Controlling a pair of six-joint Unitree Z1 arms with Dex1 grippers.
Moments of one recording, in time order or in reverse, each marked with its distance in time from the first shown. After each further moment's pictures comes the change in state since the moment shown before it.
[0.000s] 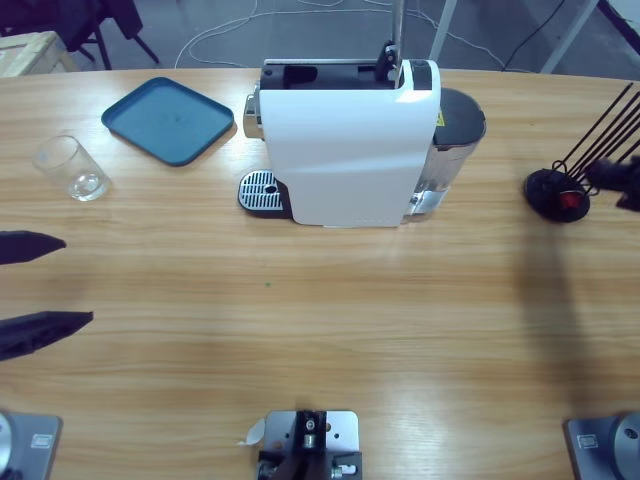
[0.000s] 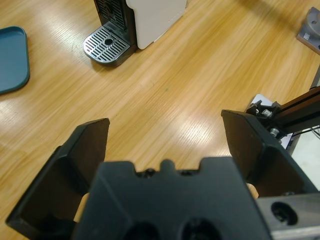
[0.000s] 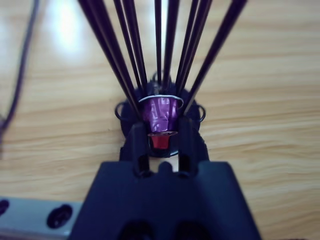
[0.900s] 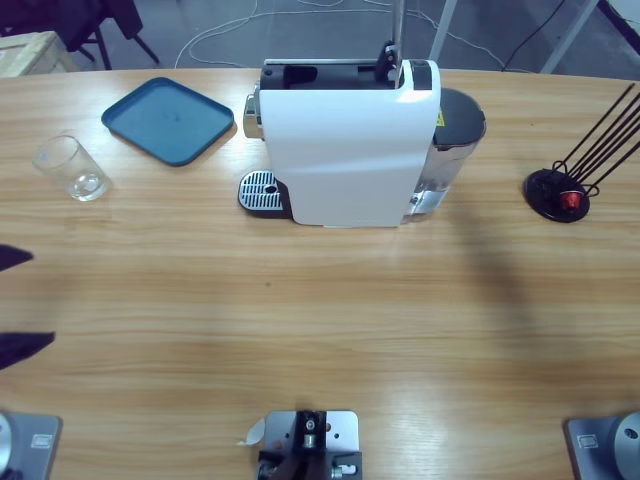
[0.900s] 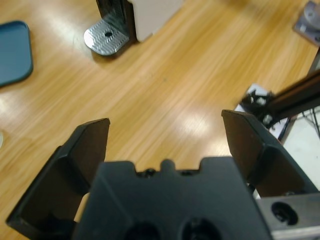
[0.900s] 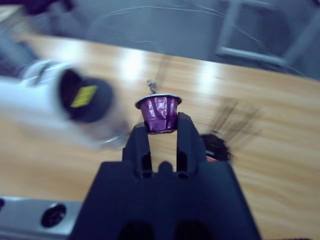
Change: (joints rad) arm 0 0.000 -0.058 -0.091 0.196 0.000 0.017; arm 1 0.352 -0.429 -0.382 0.560 0.098 -0.090
